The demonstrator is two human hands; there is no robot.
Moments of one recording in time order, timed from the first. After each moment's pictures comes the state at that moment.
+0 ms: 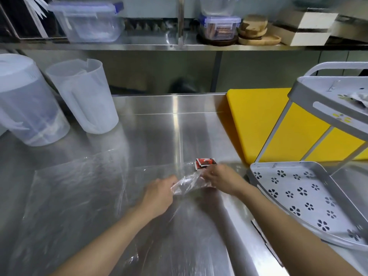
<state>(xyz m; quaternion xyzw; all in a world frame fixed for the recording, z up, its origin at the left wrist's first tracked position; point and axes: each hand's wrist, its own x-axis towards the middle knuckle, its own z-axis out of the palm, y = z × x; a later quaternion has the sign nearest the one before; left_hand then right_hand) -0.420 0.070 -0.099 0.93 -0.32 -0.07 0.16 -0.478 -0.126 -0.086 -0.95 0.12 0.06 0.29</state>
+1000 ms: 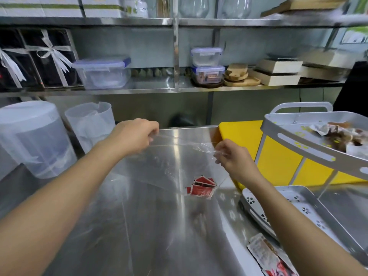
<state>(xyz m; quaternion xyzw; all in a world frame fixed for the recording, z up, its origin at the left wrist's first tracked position) -0.357 0.067 0.107 0.92 -0.37 0.09 0.02 -0.490 -0.155 0.018 -0.89 0.11 -0.25 0.35</state>
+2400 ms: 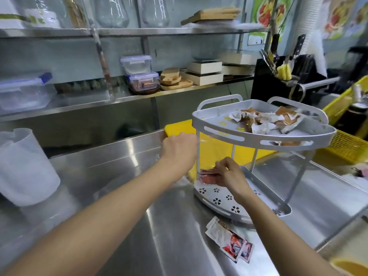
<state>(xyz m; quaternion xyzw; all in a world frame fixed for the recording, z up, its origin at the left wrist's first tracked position) -0.495 -0.104 0.083 0.85 -0.51 0.13 0.05 -0.598 -0.198 -0.020 -0.68 0.35 -0.31 0.57</state>
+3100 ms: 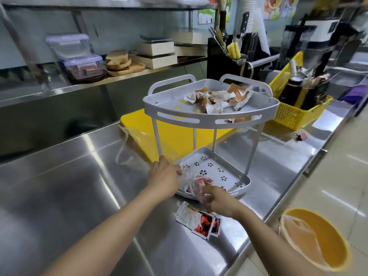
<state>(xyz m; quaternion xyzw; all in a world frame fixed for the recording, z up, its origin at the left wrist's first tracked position) -0.515 -0.129 -0.028 0.83 -0.55 -0.10 0.09 -0.681 -0.196 -0.090 -0.81 0.37 -0.05 0.45</state>
